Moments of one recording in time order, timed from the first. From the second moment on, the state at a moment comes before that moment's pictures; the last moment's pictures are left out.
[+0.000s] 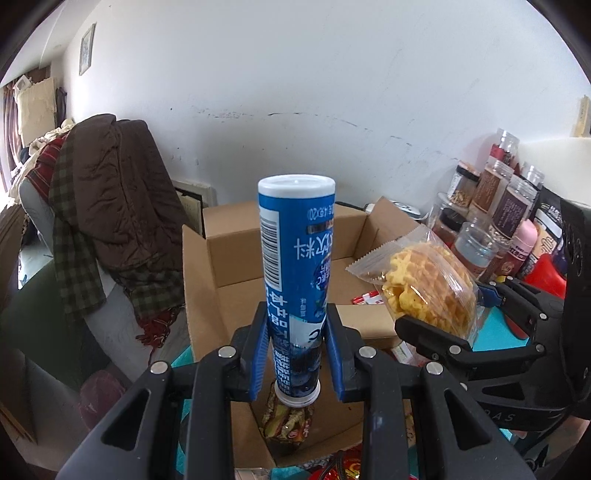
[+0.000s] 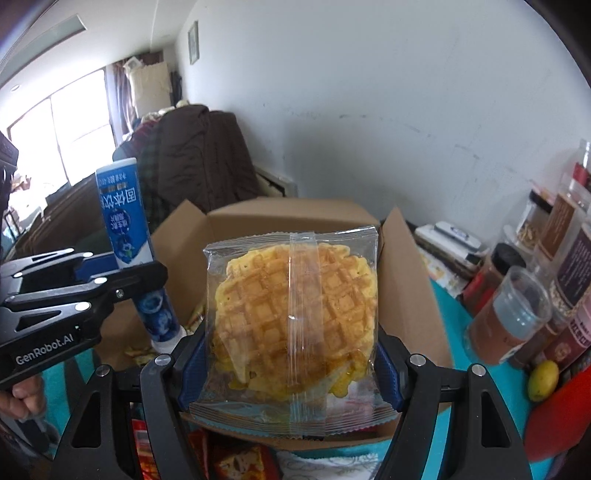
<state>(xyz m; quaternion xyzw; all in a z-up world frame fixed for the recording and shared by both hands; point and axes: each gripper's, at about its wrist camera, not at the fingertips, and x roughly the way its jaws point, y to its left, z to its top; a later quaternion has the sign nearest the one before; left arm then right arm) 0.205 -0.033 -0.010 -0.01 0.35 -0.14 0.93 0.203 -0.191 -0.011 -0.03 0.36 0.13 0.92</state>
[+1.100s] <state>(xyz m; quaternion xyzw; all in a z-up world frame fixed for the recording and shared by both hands) 0.234 -0.041 -0.044 0.05 0.44 -0.06 0.89 0.234 -0.187 -0.060 -0.05 0.46 0.09 0.88</state>
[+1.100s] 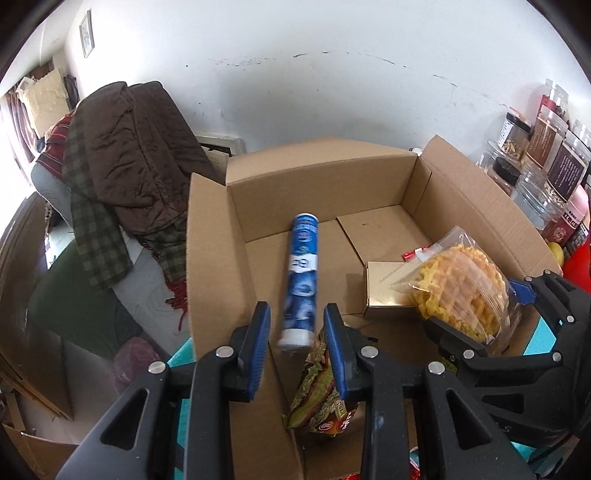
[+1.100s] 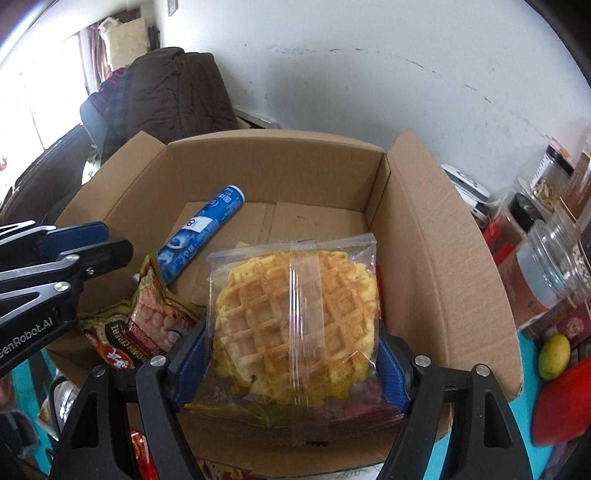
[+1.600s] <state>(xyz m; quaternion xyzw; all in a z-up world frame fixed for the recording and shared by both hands) 0.220 -0.035 -0.021 0.04 0.43 -0.04 0.90 0.223 -0.182 -0.037 -0.09 0.44 0.07 0.89</state>
